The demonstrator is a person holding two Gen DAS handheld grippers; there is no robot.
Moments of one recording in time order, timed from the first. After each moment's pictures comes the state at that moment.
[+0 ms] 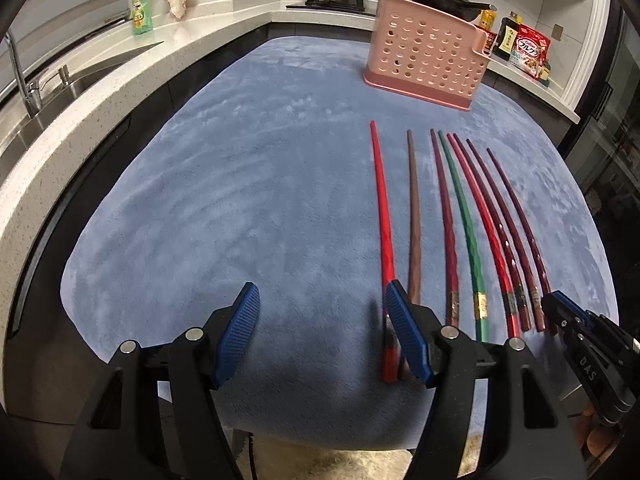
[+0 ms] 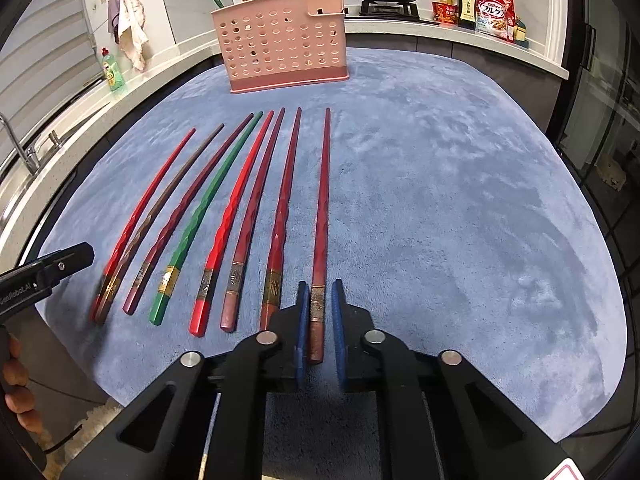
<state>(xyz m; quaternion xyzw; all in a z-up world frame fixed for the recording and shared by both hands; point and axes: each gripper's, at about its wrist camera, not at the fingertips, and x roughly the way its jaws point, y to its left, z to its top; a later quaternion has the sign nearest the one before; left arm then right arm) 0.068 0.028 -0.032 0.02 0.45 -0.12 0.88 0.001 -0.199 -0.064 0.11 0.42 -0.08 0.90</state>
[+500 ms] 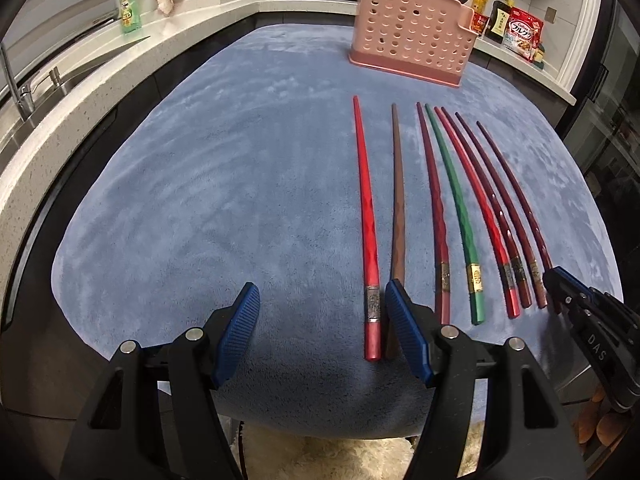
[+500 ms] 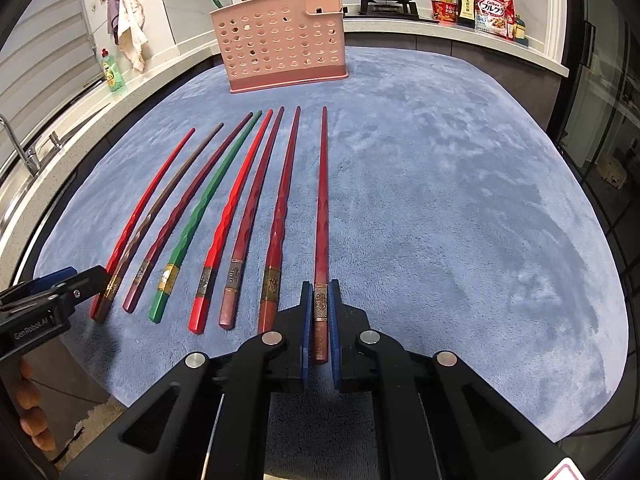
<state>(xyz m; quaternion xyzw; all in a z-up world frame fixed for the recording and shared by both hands) 0.059 0.016 -0.045 0.03 0.47 -0.12 0.87 0.000 -0.200 -0.064 0.11 0.42 -0.08 0.90</state>
